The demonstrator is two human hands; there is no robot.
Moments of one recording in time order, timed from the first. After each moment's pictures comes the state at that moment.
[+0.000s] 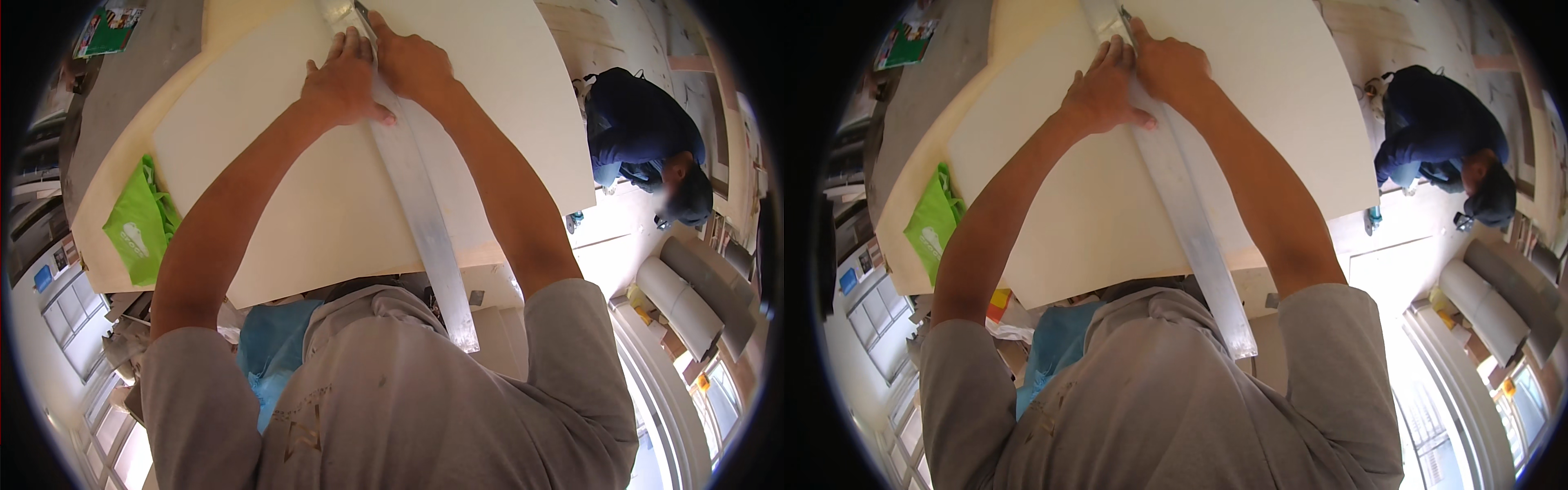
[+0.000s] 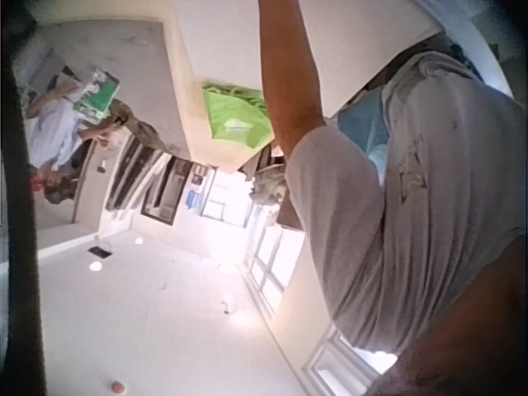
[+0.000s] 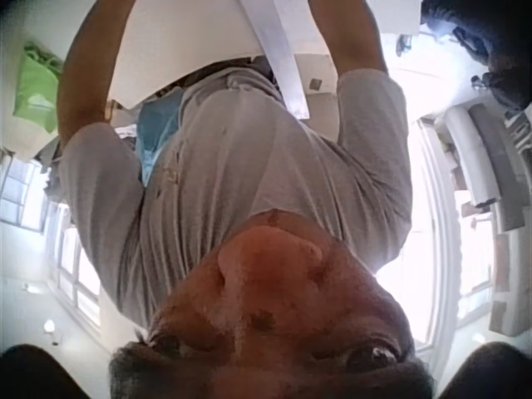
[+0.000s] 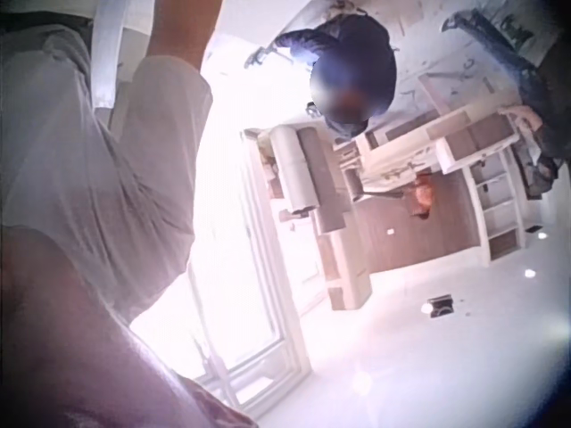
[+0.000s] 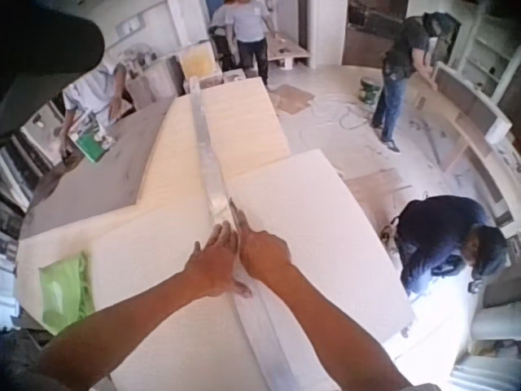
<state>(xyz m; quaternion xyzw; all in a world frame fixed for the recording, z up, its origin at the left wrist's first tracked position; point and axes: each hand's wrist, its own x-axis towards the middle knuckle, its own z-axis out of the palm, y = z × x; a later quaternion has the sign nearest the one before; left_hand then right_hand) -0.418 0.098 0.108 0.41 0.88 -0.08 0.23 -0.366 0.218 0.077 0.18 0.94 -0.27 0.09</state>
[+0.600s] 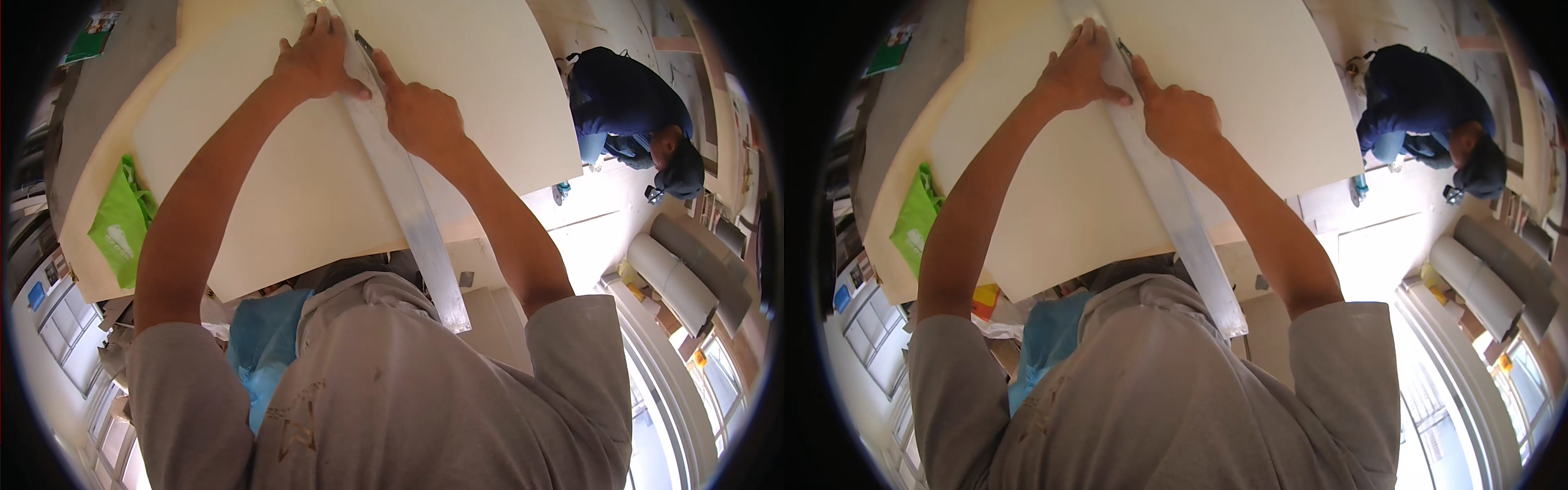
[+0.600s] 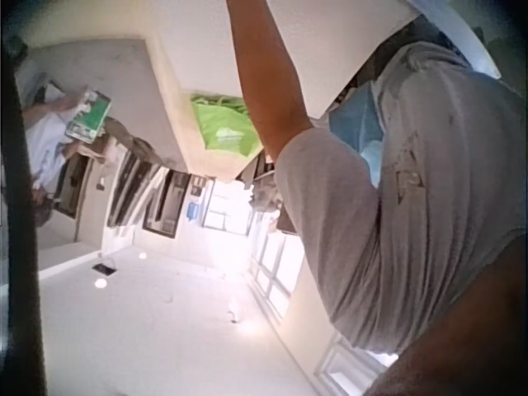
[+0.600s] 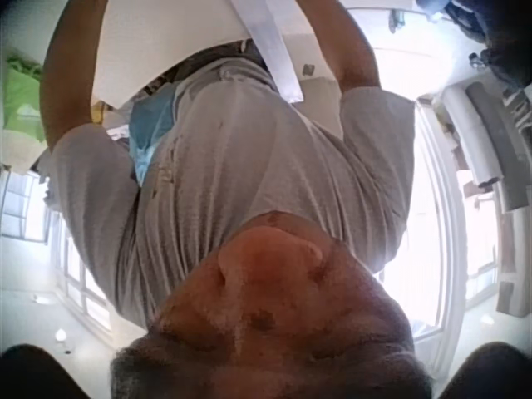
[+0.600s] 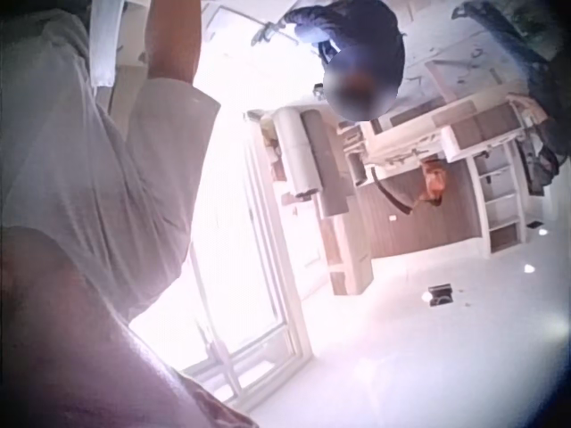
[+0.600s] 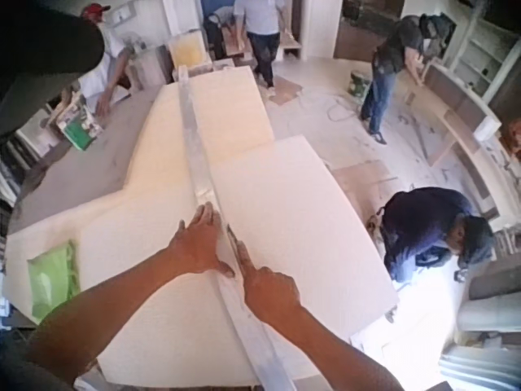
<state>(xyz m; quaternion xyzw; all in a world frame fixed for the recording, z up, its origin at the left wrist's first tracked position) -0.421 0.100 0.101 0.41 0.88 -0.12 0.20 -0.257 0.185 0.070 0.17 0.95 -0.22 0.12</state>
